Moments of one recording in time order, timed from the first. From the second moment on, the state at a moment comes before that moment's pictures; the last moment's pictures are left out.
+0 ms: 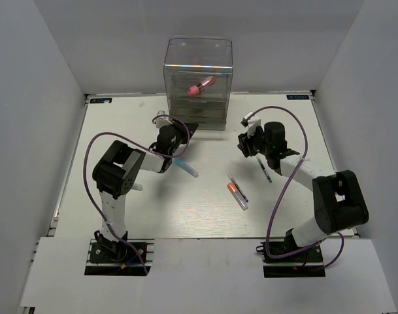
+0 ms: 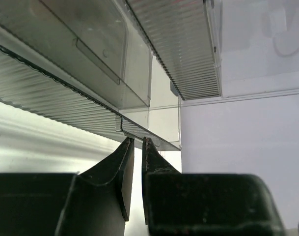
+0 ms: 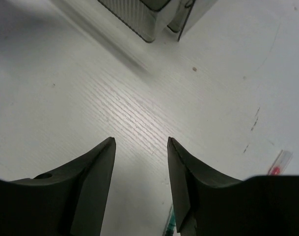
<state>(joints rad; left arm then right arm) -0.48 2.03 0.97 0.93 -0.06 -1.19 0.30 1.51 0.78 0.25 -0.32 -0.29</state>
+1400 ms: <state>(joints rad) -0.46 1.80 1.25 -0.31 -0.04 -1.17 0.19 1.68 0.93 -0.29 -0.15 -0.33</state>
